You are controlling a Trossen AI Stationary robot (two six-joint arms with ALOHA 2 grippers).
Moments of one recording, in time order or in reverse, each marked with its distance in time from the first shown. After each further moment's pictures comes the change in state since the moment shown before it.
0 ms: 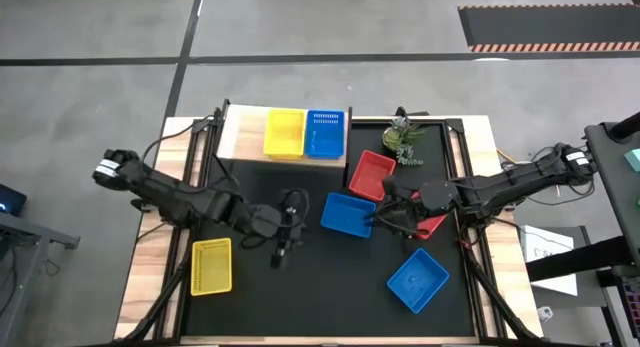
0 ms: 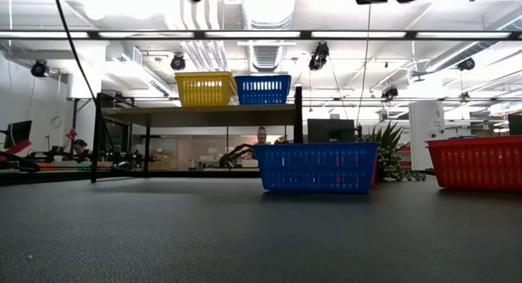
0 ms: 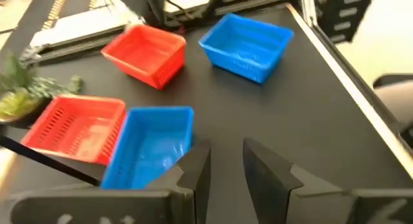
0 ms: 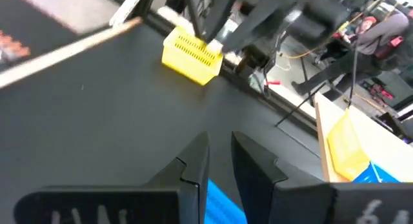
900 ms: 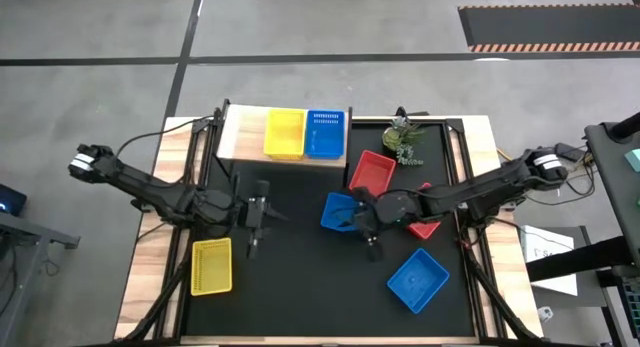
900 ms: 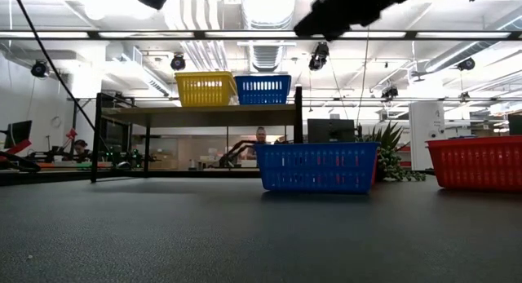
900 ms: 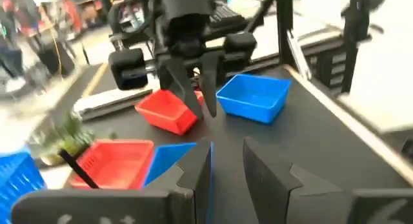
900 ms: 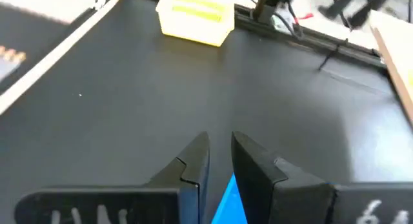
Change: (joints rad) left arm -0.005 -0.366 -0.434 0.406 -0.023 0.099; right arm -0.005 0.351 0.200 -0.045 0.026 0.301
